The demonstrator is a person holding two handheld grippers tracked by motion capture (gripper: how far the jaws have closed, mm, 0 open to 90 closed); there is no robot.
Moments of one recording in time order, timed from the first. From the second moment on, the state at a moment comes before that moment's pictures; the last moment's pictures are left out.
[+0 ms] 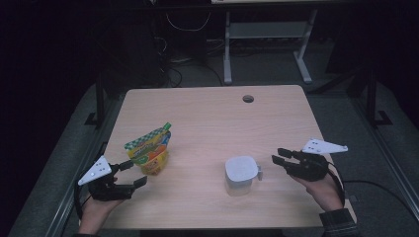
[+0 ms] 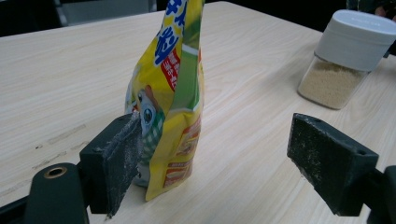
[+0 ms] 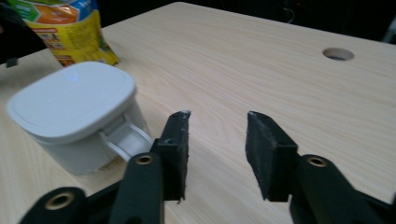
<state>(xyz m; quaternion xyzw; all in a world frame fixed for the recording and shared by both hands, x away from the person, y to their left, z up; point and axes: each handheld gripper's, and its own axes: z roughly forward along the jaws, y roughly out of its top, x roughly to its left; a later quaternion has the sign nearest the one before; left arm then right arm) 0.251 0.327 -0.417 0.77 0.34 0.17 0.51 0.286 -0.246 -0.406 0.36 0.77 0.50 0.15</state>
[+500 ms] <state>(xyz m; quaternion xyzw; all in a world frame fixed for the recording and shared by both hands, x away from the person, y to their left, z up) 0.253 0.323 -0.423 0.78 0.33 0.17 0.50 0.289 -0.275 -0.436 0.42 0.76 0.47 0.18</state>
